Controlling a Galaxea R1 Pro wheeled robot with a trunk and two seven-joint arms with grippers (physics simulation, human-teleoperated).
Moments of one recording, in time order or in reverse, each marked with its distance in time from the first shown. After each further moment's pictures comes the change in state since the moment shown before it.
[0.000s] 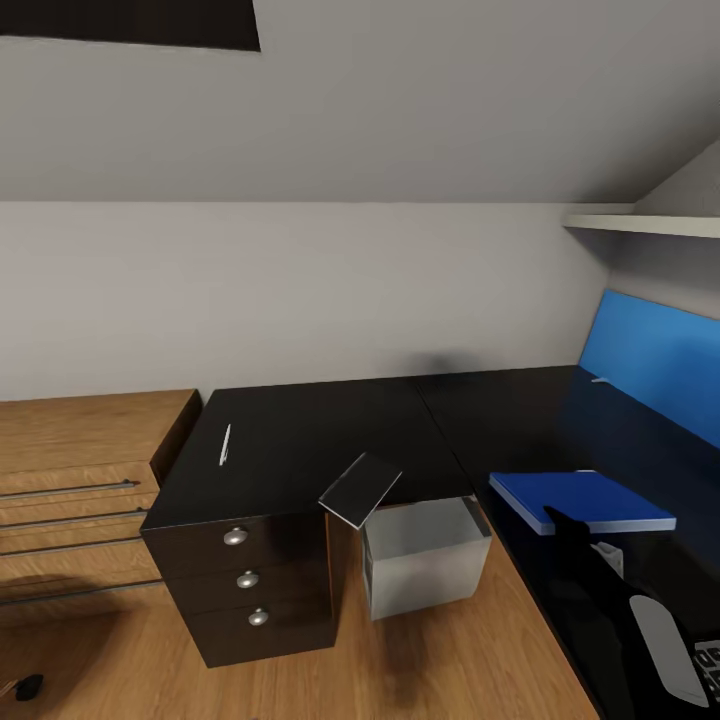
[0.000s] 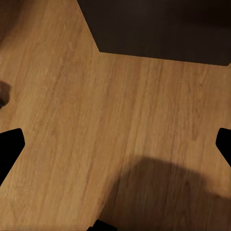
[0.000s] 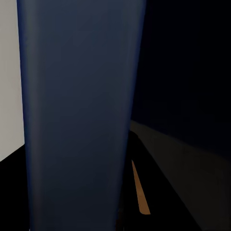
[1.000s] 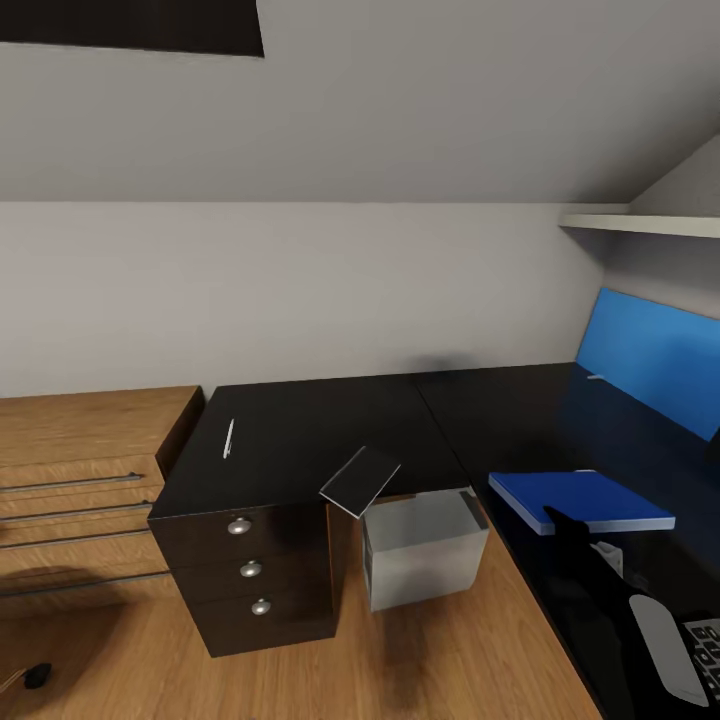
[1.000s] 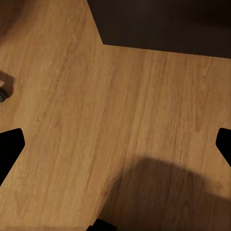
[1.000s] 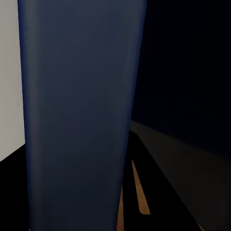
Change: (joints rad) left arm 0.000 0.001 0.001 0.000 0.007 0.000 0.001; right arm 0.000 -0.001 0.004 -0.001 0.000 0.001 -0.002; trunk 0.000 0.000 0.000
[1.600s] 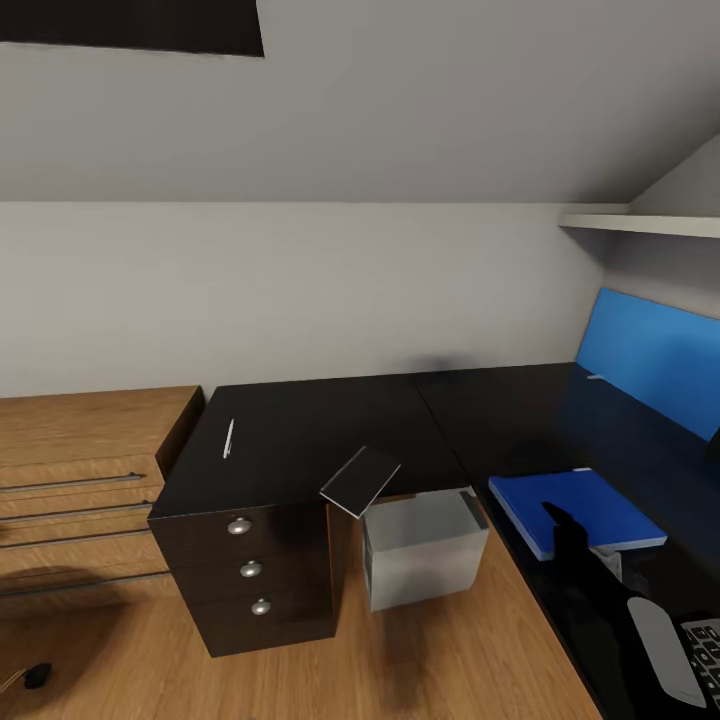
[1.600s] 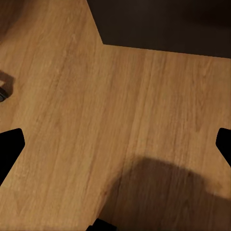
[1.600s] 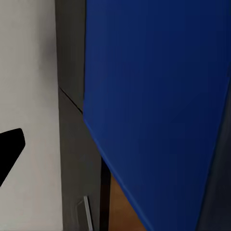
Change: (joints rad) left arm 0.000 0.000 0.000 0.000 0.000 0.000 0.000; right arm 0.000 0.000 -0.001 0.019 0.012 0.001 -0.001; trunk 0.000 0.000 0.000
